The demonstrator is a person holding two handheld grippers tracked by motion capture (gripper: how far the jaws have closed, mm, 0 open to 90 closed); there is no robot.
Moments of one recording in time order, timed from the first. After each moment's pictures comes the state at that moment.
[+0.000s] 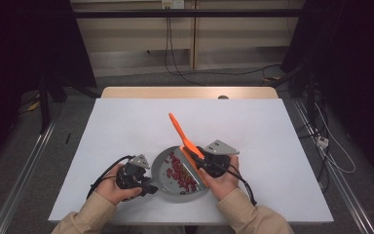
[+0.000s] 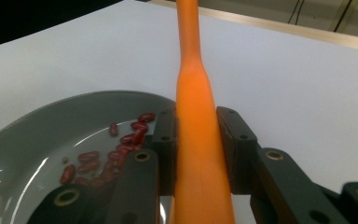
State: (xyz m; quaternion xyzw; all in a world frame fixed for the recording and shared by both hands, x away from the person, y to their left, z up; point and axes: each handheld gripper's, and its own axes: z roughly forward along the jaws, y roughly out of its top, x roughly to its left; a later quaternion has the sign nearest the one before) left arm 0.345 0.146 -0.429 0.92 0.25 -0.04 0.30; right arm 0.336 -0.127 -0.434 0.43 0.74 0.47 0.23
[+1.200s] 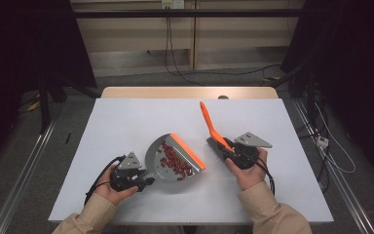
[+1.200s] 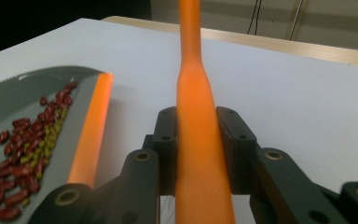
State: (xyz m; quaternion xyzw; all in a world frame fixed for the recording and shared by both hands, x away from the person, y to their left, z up) left arm 0.340 0.164 -0.431 0.88 0.28 0.07 0.37; right arm 0.346 -0.205 -0.426 0.48 0.70 0.47 0.25
